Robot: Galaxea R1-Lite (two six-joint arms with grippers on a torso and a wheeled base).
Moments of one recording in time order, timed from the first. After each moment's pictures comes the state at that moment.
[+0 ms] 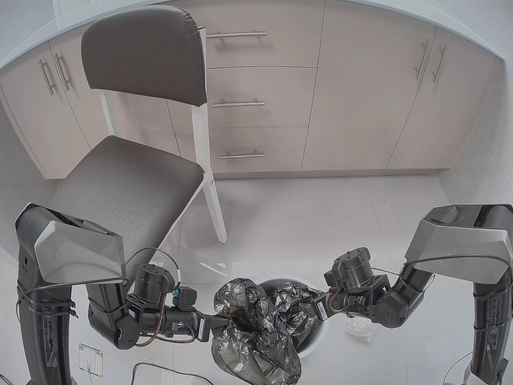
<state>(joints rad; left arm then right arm) -0.40 2.36 -0.45 -1.17 -0.58 -0.14 0.56 2.33 -0.74 -0.81 -0.13 0.00</state>
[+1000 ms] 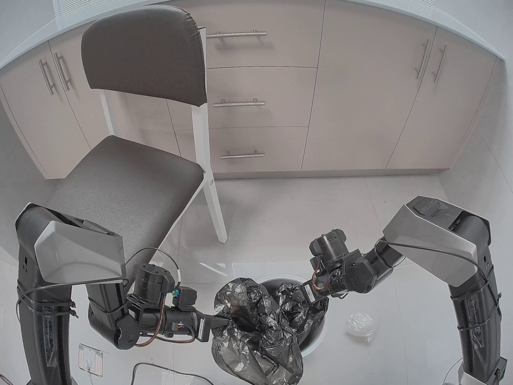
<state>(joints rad) -0.40 2.36 -0.45 -1.17 -0.58 -0.14 0.51 2.51 -1.23 -0.32 -0.10 0.02</state>
